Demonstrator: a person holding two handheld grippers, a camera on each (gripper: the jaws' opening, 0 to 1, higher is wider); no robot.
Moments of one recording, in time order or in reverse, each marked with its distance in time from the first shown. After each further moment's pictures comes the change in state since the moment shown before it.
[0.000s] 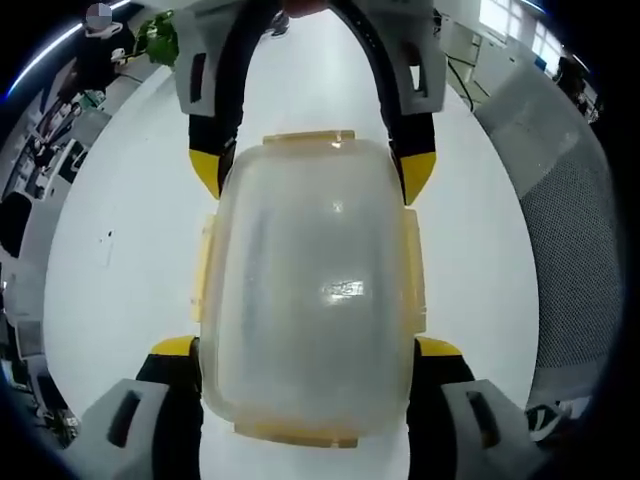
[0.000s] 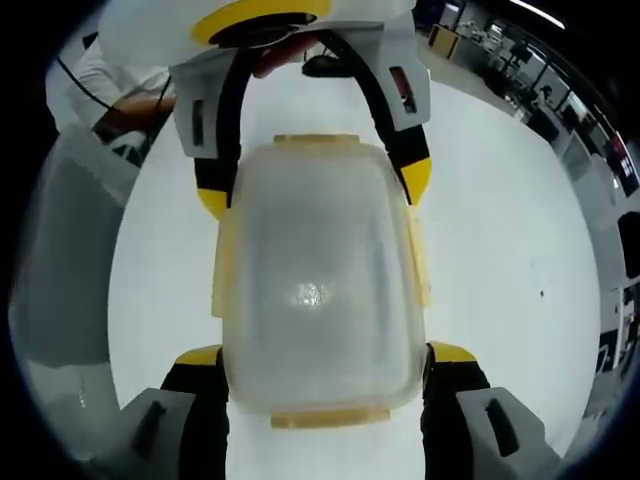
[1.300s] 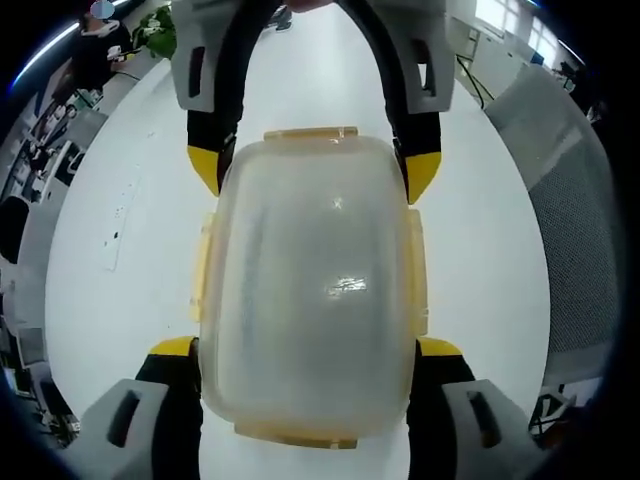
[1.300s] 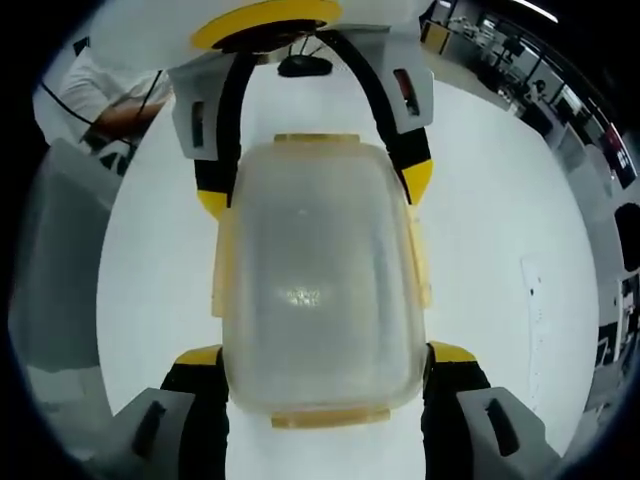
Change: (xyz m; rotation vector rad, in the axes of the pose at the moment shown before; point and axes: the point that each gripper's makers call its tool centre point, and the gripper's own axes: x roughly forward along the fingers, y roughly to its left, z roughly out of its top) left arm 0.005 0.029 -0.003 0.022 0.019 -0.010; right arm 0.002 -0.026 0.001 0.027 -0.001 -0.014
